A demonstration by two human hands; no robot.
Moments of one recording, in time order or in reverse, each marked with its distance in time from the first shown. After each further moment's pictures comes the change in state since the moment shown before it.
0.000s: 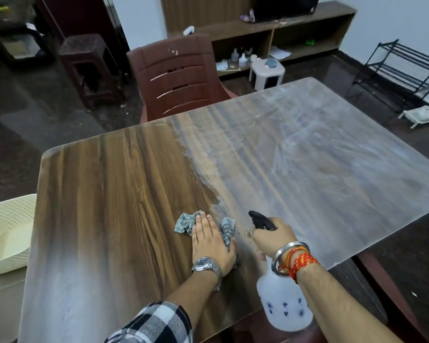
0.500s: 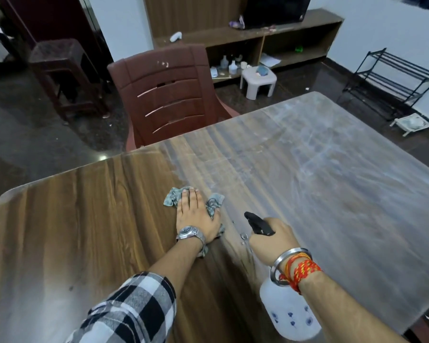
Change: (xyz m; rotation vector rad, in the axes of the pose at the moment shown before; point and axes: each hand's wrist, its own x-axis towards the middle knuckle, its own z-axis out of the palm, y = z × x) left_hand 0.225 -0.034 -0.050 0.035 0.016 0.040; right_hand 0.096 -0.103 0.021 -0.098 0.078 -0.097
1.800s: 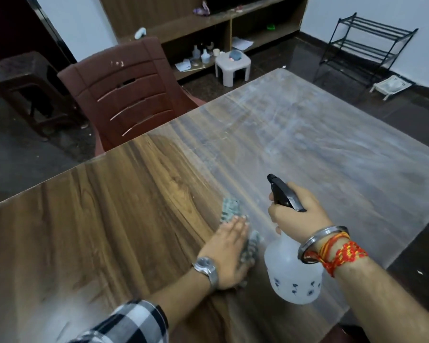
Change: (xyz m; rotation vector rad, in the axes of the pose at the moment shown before) left_hand -0.102 0.093 0.015 0.211 -0.273 0.813; right_hand -0.009 0.053 -0.103 0.291 0.129 -0.099
